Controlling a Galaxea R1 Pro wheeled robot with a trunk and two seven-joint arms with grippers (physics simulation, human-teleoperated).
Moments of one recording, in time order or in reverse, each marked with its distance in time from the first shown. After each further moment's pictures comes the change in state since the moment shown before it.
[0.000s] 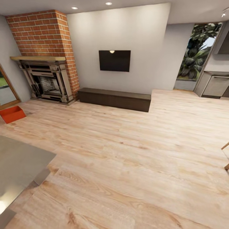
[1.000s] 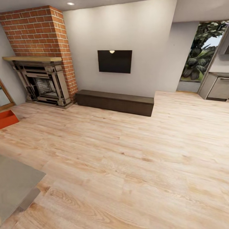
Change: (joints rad) left arm 0.000 0.000 0.001 0.000 0.000 0.002 0.000; right arm 0.000 0.001 0.000 0.000 0.000 0.000 0.000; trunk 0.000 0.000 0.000
